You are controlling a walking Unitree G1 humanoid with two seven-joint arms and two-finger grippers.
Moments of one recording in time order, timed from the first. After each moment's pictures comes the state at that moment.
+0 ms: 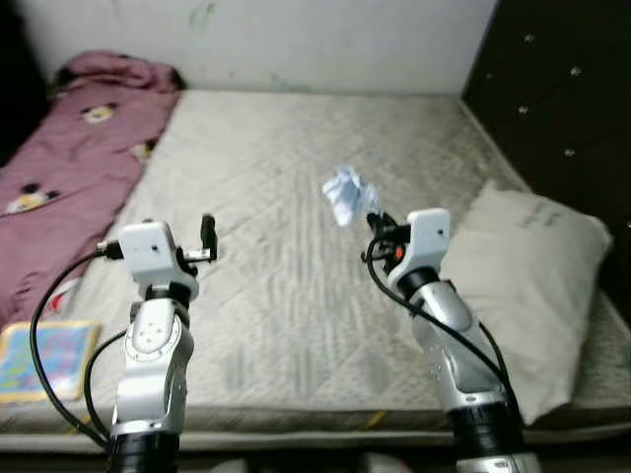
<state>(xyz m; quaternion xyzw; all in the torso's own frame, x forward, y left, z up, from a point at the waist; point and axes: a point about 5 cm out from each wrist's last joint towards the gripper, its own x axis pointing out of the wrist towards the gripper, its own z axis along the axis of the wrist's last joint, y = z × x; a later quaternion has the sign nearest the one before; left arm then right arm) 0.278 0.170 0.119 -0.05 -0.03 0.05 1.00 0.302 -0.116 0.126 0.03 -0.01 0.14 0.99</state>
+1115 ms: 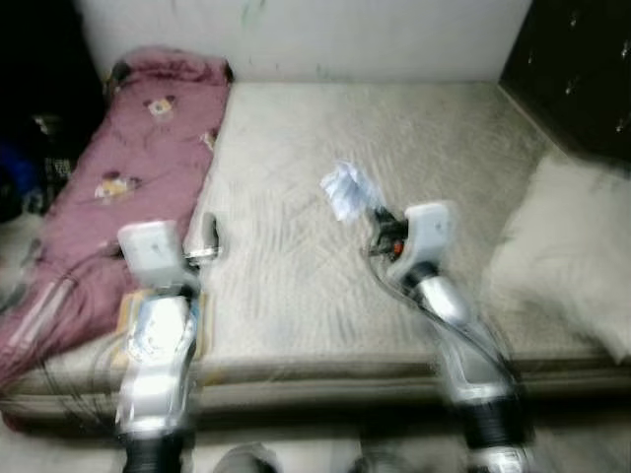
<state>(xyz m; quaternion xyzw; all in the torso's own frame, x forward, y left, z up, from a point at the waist) 0.278 0.155 0.116 -0.07 -0.03 0.03 1.00 0.303 -0.128 0.119 0.02 0.01 0.13 0.99</state>
